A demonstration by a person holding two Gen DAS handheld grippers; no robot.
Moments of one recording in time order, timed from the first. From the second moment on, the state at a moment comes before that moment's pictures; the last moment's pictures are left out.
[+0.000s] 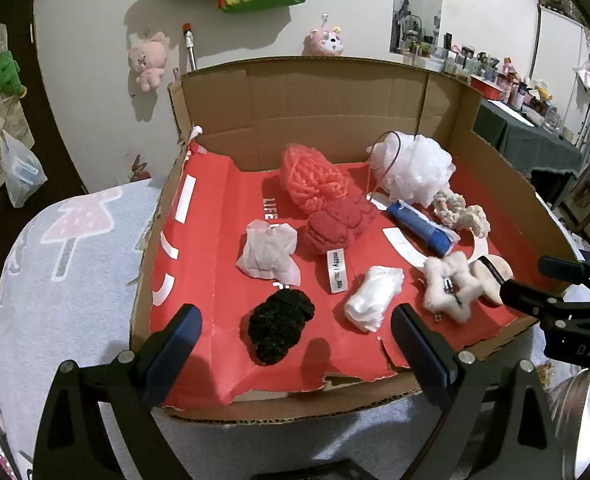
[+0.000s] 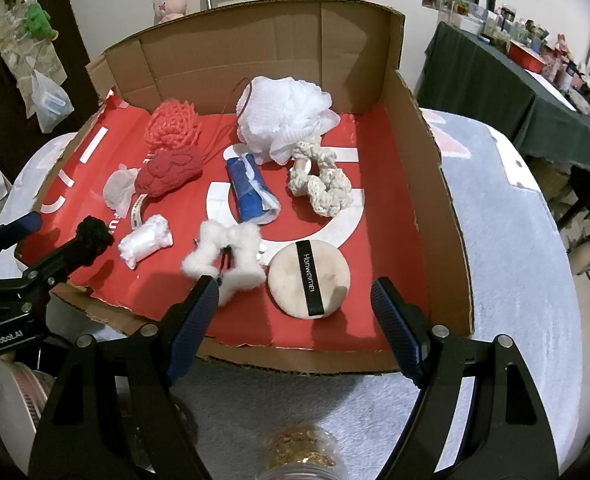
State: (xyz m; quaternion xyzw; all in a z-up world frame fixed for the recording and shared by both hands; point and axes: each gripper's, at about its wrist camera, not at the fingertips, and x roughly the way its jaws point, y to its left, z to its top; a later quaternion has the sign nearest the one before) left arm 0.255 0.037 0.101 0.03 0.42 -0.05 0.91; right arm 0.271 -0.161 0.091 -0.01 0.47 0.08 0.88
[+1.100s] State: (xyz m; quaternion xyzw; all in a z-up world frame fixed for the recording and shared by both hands) left arm 0.255 0.036 0.099 0.03 0.42 -0.04 0.91; right arm 0.271 -0.160 0.090 -0.01 0.47 0.08 0.88
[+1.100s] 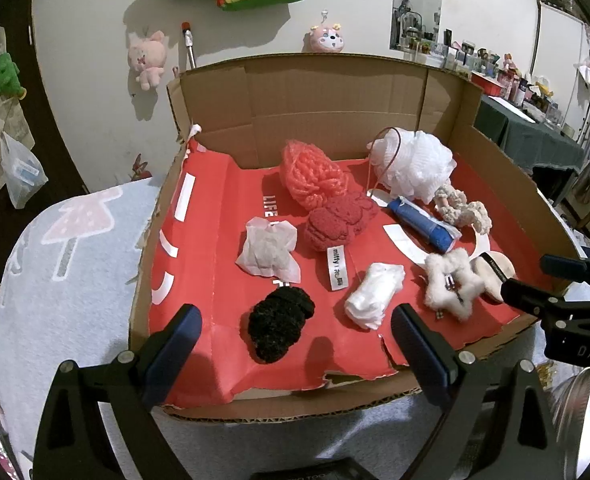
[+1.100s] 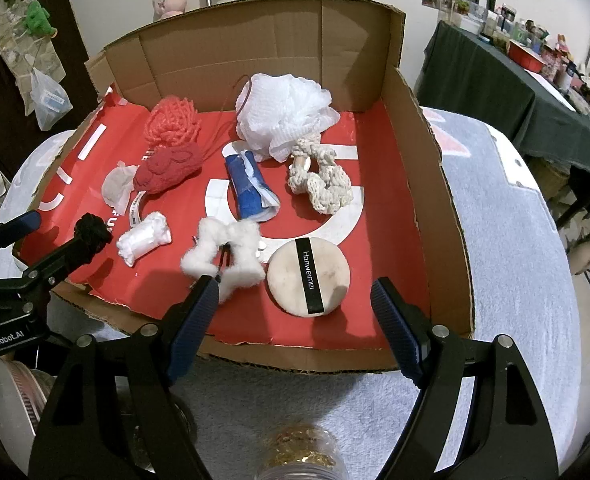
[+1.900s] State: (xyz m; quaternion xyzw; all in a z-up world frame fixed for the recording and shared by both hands) left arm 0.128 0.046 0.165 0.00 0.29 -0.05 0.96; right arm 0.170 -0.171 0.175 -0.02 0.37 0.11 0.92
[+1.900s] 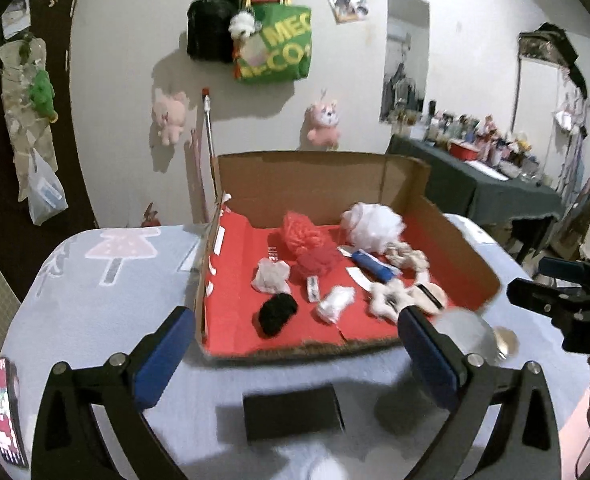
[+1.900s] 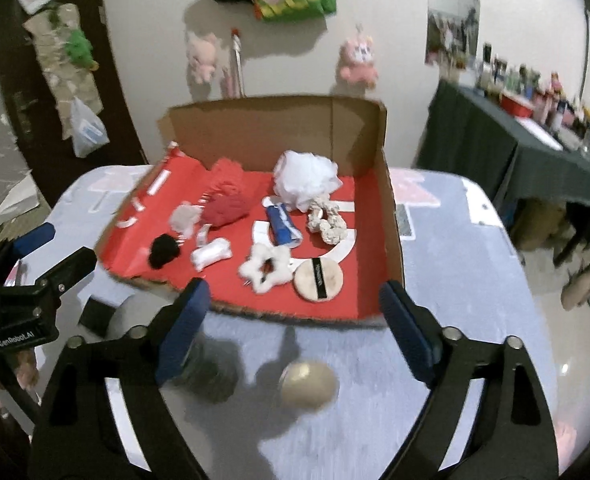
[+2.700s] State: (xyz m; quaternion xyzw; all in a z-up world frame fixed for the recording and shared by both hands) left arm 0.066 0.009 0.040 0.01 0.35 -0.01 0.94; right arm 0.085 -0.171 0.043 -0.03 0.40 0.07 0.92
